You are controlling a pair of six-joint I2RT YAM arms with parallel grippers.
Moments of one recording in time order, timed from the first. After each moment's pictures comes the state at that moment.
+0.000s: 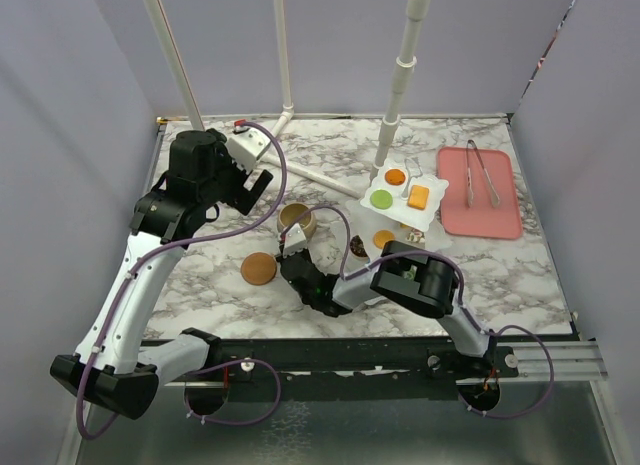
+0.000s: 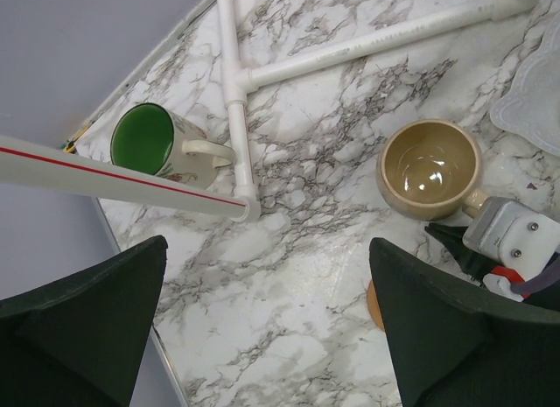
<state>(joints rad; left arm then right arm) -0.33 1.11 1.35 -0.74 0.04 0.43 1.20 2.19 1.06 0.76 0.74 0.21</state>
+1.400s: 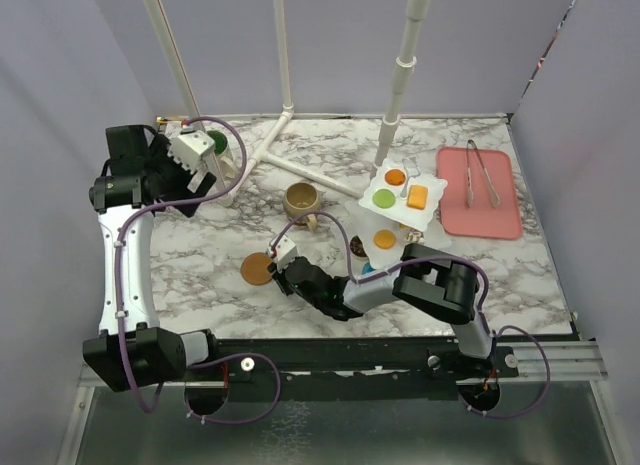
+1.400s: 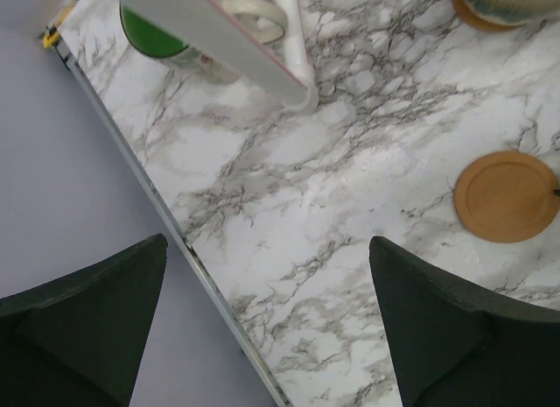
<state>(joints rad) 0.13 1.24 1.41 -0.93 0.36 0.77 1.21 2.05 0.98 0.68 0.41 0.14</state>
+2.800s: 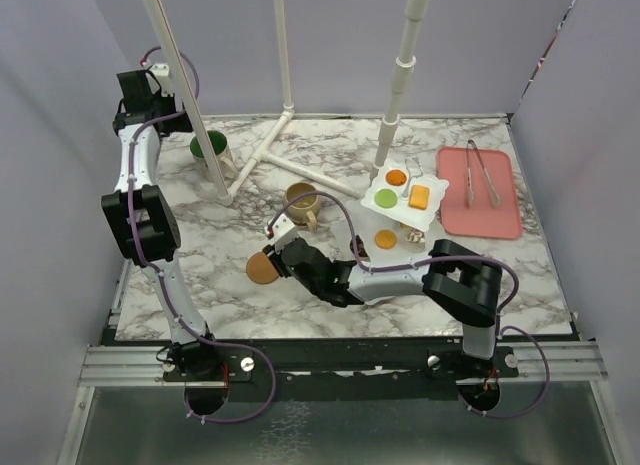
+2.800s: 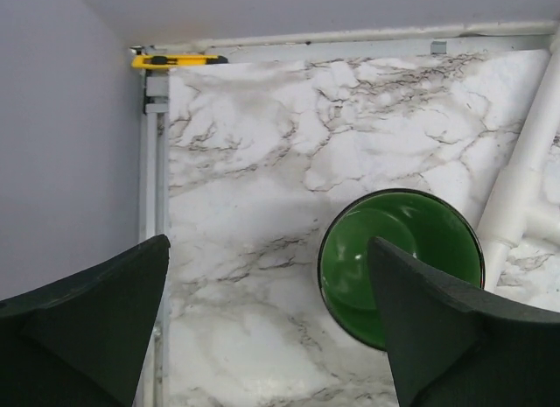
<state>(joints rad) 0.27 2.09 2.00 -0.47 0.23 0.20 1.21 1.94 1.09 0.44 0.48 0.09</state>
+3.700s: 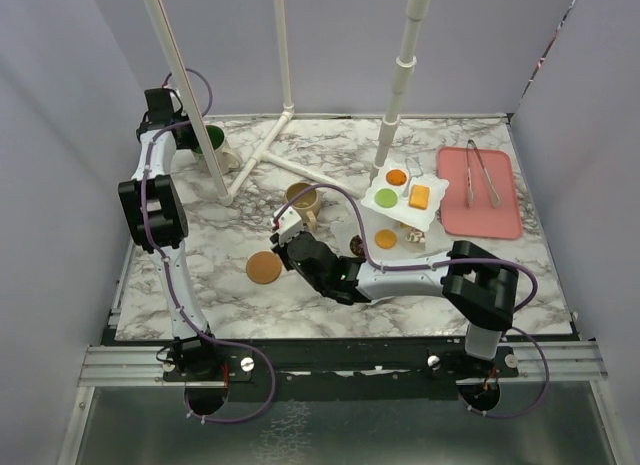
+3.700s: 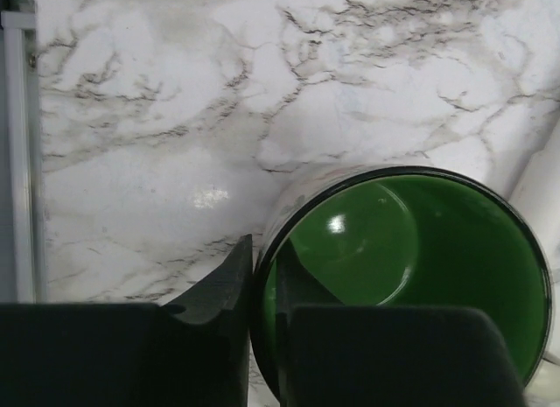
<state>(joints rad) 0.23 2.34 2.09 -0.50 0.24 0.07 1.21 1.82 1.09 0.42 0.52 0.08</state>
